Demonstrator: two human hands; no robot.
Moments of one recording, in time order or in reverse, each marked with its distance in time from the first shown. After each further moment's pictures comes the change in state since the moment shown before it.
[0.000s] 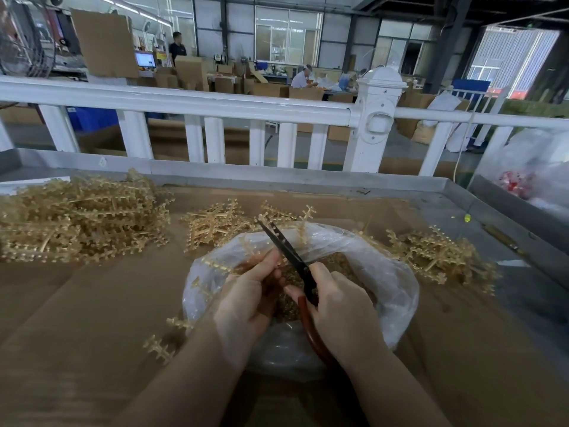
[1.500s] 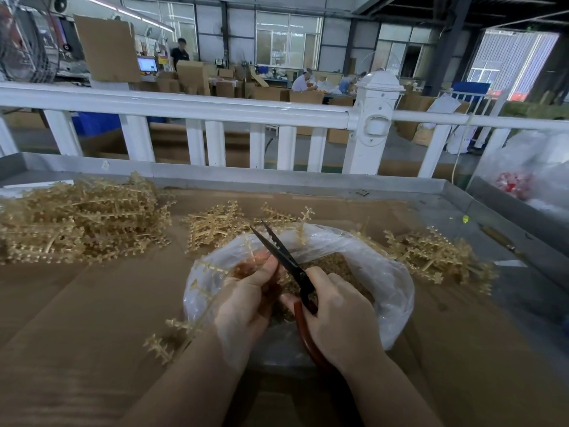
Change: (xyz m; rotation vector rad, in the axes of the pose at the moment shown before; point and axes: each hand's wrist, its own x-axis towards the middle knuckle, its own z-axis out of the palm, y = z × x) left_hand -0.012 0.002 0.002 0.002 0.017 0.060; right_hand -0.008 -0.001 -0.001 0.022 0.023 -0.009
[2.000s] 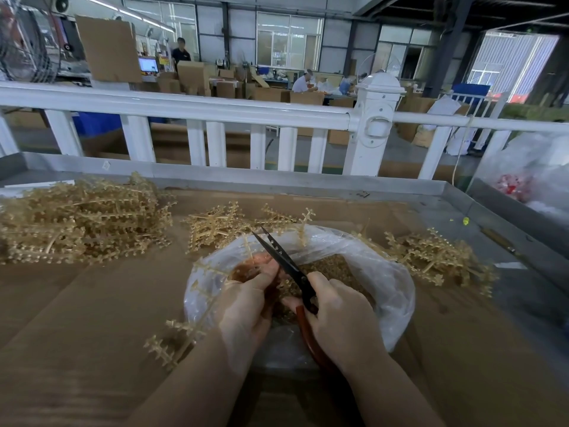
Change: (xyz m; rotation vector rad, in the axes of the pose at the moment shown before) left_hand 0.003 -0.006 -0.003 0.043 0.015 0.059; right_hand 0.003 0.002 -0.002 -0.041 -0.093 -0.008
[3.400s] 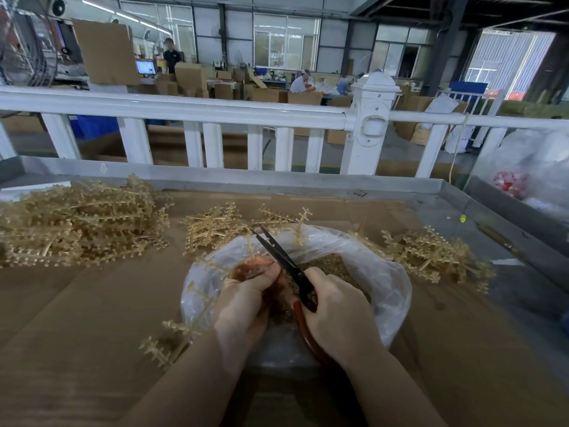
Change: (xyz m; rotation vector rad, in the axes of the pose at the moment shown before) left_hand -0.003 0.004 0.000 0.087 -0.037 -0.080; right_hand 0.003 0.000 -0.006 0.053 -0.008 0.019
